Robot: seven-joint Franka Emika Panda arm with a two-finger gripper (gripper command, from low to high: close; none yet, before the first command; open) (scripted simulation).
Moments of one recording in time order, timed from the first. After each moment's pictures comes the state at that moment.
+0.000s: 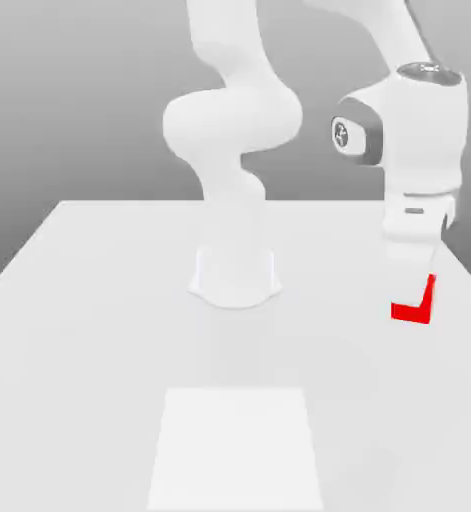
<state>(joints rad) 0.61 -0.27 0.20 -2.83 0.28 2.63 0.20</state>
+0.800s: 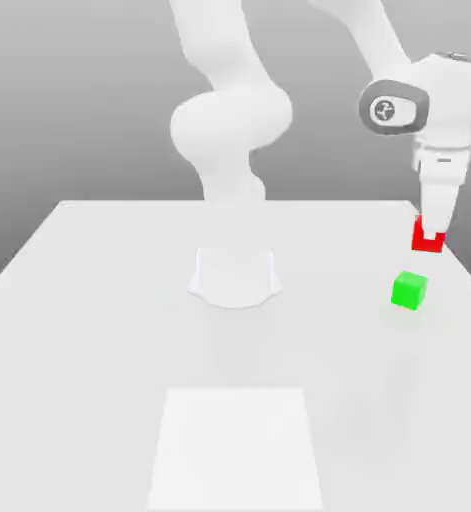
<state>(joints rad) 0.90 -0.29 0.64 -2.91 0.37 2.65 0.69</state>
